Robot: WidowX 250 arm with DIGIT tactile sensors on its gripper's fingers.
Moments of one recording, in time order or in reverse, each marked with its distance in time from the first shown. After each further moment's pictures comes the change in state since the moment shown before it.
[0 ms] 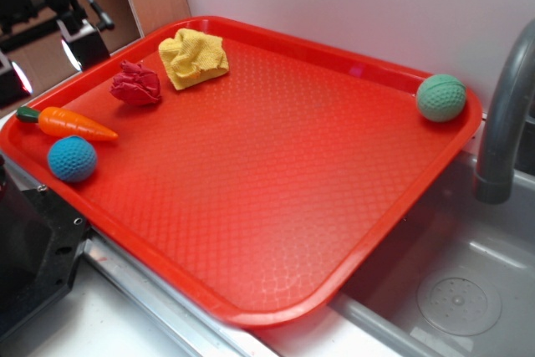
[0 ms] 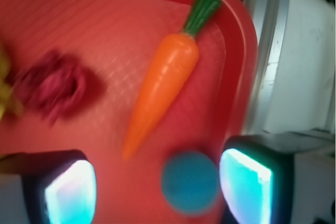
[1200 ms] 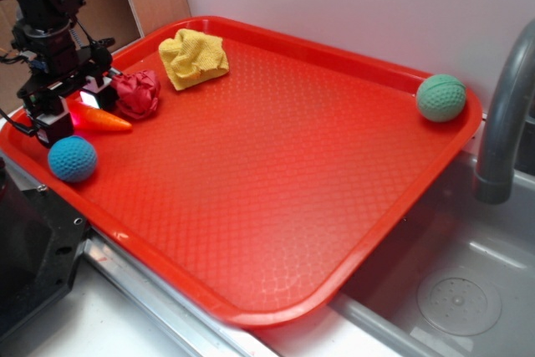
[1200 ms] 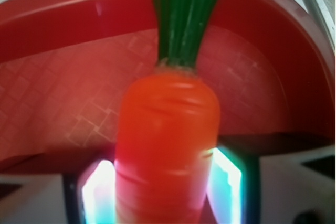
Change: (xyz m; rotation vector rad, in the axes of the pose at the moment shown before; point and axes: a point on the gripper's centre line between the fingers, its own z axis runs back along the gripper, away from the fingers) arm 0.036 -0.006 -0.058 0.098 -0.183 0.311
